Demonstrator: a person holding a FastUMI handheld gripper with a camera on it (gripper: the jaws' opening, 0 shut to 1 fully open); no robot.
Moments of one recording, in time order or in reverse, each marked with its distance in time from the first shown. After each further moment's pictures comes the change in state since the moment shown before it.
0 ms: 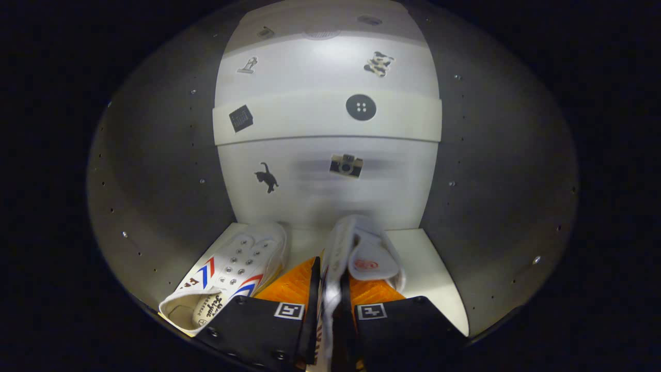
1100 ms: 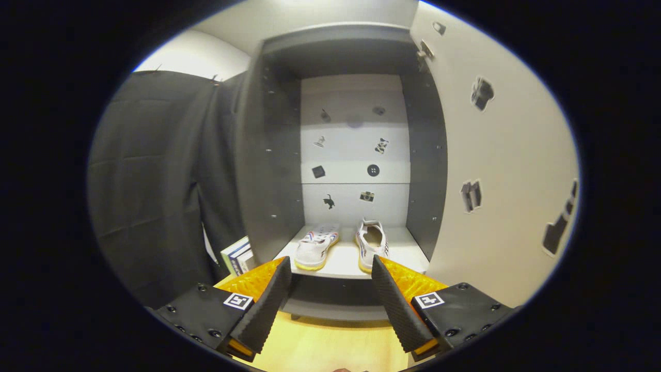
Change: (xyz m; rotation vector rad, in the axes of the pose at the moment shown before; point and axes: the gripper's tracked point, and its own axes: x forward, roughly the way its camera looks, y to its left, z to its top) arm -0.308 0.056 -0.052 -0.039 -0.273 0.092
